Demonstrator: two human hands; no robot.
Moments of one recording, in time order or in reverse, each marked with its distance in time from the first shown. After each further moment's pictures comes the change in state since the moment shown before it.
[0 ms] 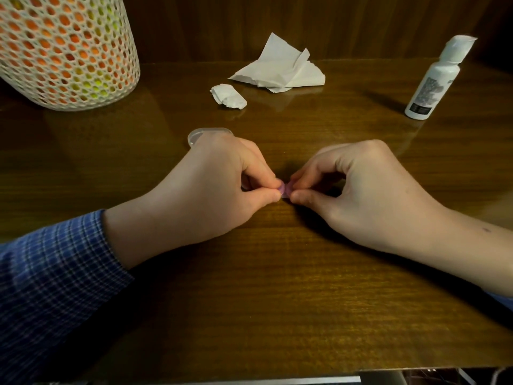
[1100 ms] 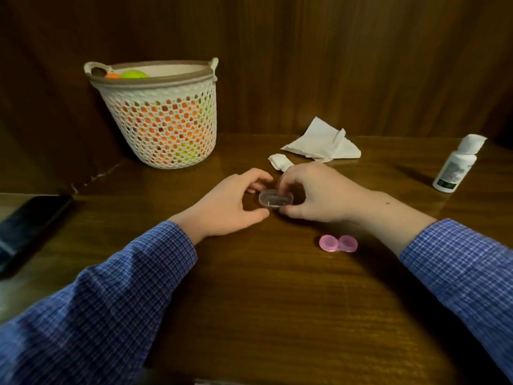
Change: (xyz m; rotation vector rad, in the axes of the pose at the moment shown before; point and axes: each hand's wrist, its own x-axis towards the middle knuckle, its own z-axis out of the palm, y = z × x) left_hand 0.000 -0.100 -0.050 -0.011 -0.004 -0.166; right_hand 0.124 -0.028 0.027 -0.276 -0.154 -0.253
